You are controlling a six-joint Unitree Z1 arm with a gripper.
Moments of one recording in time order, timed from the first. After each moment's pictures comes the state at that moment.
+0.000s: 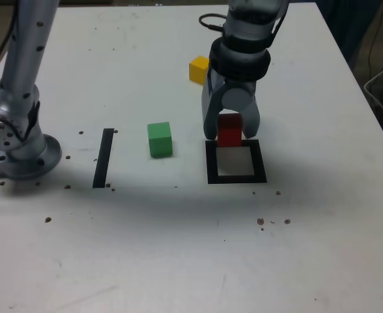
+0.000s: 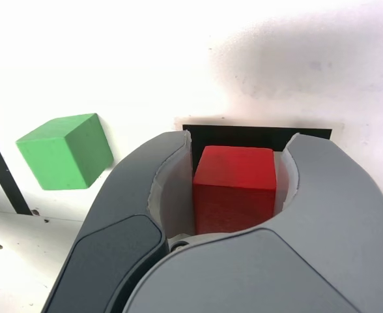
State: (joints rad) arm 0.03 2.08 -1.56 1.23 0.06 -0.01
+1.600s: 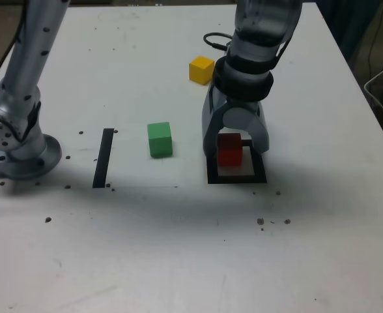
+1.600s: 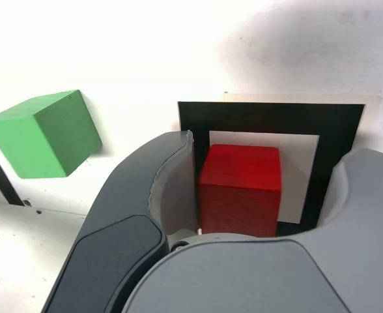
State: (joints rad) arm -0.01 2.13 -1.56 1.23 0.02 -0.03
